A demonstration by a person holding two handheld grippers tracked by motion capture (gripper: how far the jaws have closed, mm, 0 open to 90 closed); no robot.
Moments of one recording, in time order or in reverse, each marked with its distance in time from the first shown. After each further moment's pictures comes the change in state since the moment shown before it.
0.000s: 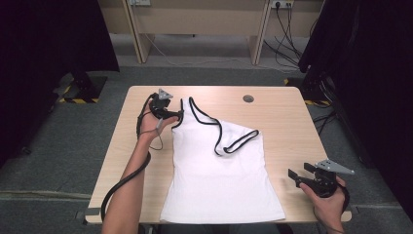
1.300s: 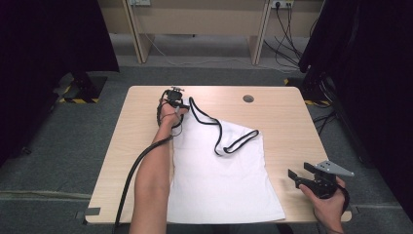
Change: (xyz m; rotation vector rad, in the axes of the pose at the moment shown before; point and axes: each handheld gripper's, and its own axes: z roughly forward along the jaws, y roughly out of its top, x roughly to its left) left arm 0.003 0.010 0.095 0.149 0.033 -0.131; right arm 0.004 -0.001 -0.002 -0.027 -0.013 -0.045
